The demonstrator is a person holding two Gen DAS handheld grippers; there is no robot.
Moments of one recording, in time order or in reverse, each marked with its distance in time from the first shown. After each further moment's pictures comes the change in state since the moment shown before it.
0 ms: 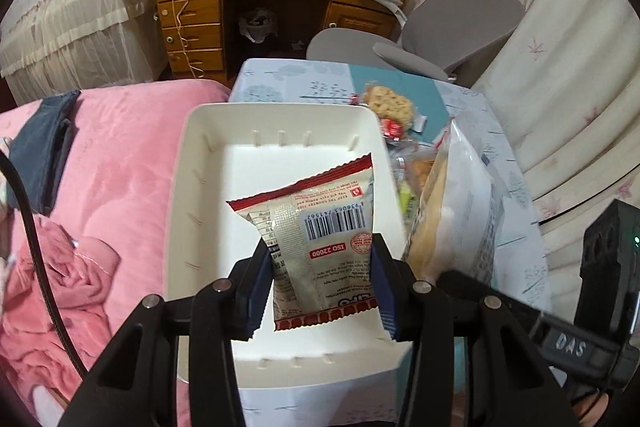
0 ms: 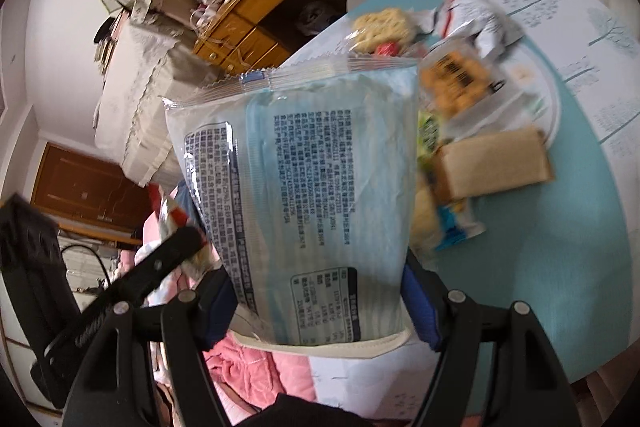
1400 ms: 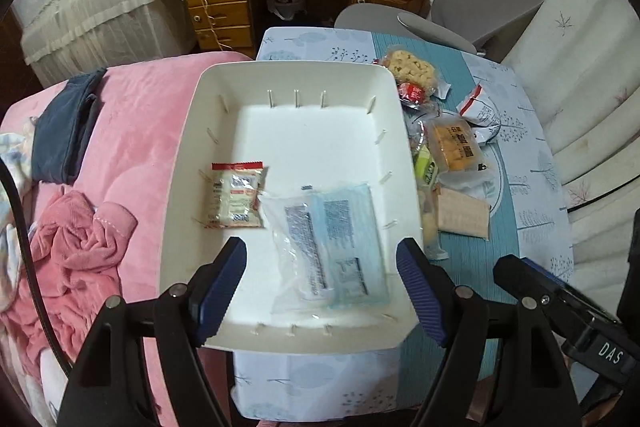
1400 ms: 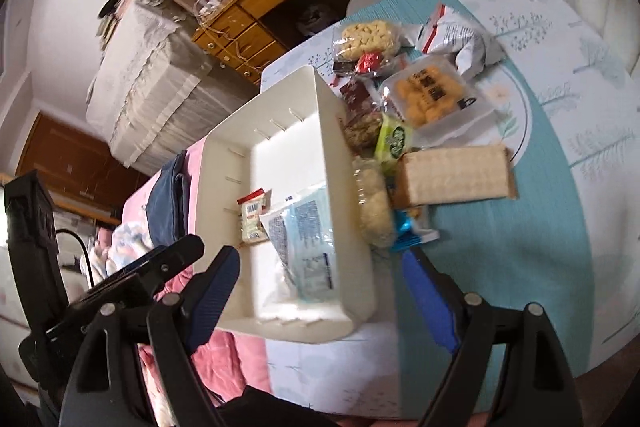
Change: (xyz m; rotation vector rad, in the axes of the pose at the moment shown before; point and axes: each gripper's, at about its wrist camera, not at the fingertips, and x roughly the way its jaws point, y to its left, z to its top) left arm 0.015 -0.042 -0.033 -0.049 0.074 0.139; right arm -0.037 -0.024 0.000 -0.136 -0.014 -0.095
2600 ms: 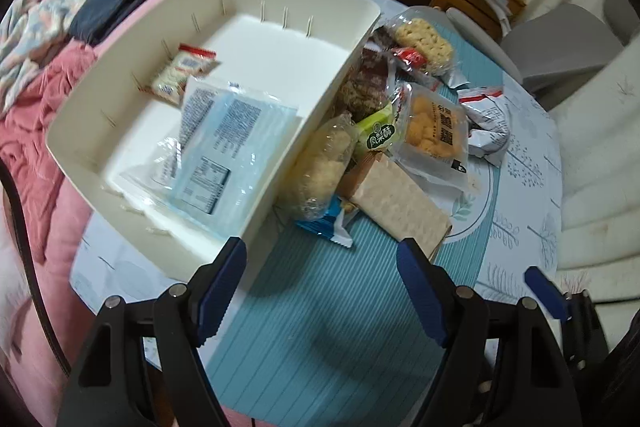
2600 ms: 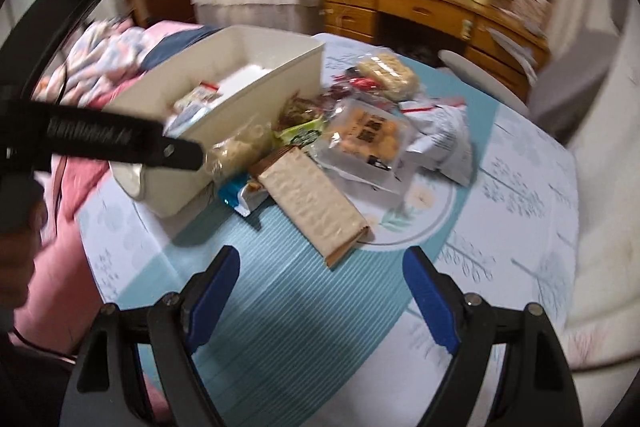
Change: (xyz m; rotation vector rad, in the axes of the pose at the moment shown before) left arm 0.070 -0.127 -0.049 -0.471 0.029 0.083; right arm -0.014 -0.103 0.017 -0.921 0.017 -0.103
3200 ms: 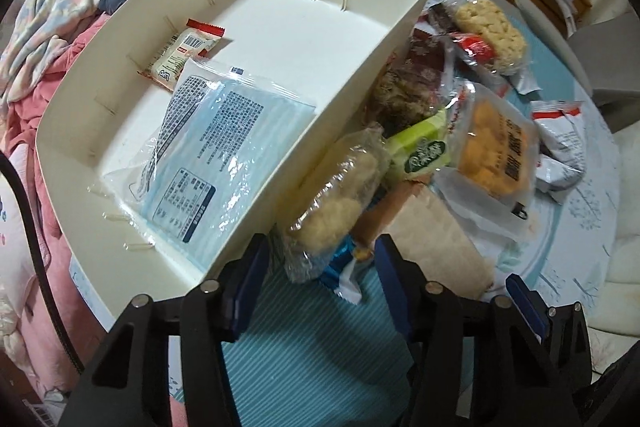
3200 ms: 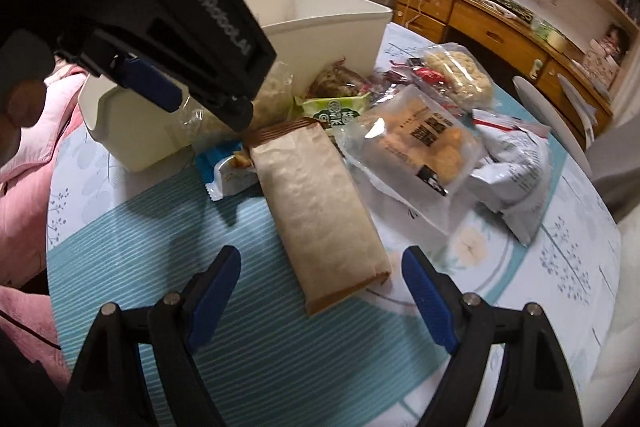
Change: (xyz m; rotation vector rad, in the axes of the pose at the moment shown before) left arm 0.065 -0.018 0.037 -0.094 0.088 0.198; right arm 0.087 -0.003 0.001 -0.260 -0.001 0.095
